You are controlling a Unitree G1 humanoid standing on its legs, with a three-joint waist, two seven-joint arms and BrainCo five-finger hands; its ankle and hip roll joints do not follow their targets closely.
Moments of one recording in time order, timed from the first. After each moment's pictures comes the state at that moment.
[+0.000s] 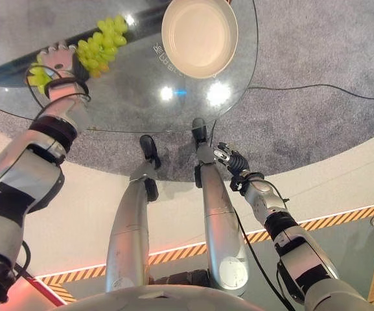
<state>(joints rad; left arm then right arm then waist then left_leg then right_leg) -1.19 0.59 -0.79 1.02 0.43 0.47 0.30 -0.45 -0.37 0.45 0.70 0.81 -0.07 0.15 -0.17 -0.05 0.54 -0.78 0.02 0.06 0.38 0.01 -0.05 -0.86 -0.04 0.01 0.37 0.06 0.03</state>
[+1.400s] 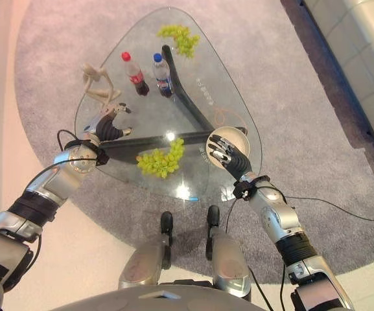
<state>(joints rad) -0.49 0.73 -0.46 0.28 0.18 0.13 0.12 -0.19 -0.41 0.27 0.21 0.74 0.07 0.23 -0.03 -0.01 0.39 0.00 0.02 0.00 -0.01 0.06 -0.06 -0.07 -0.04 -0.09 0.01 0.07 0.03</state>
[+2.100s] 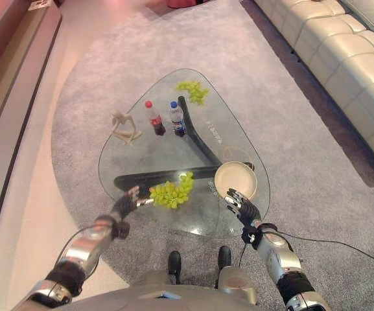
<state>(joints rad) -0.02 0.33 -0.24 0.69 -0.33 0.01 -0.08 -0.01 -0.30 0.19 0.72 0.63 -0.01 0.25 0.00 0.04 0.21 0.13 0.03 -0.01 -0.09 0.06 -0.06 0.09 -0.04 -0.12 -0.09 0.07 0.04</state>
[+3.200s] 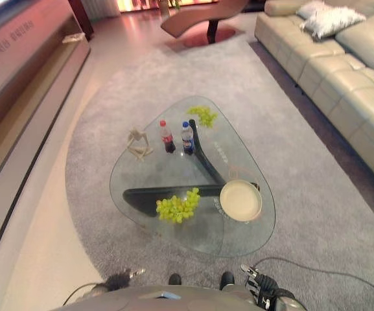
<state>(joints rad) -0.08 0.23 -0.33 1.11 -0.21 -0.02 0.05 -0.01 -0.28 0.19 1.20 0.49 -0.05 0.28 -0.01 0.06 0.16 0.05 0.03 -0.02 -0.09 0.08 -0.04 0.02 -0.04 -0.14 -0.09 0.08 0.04</state>
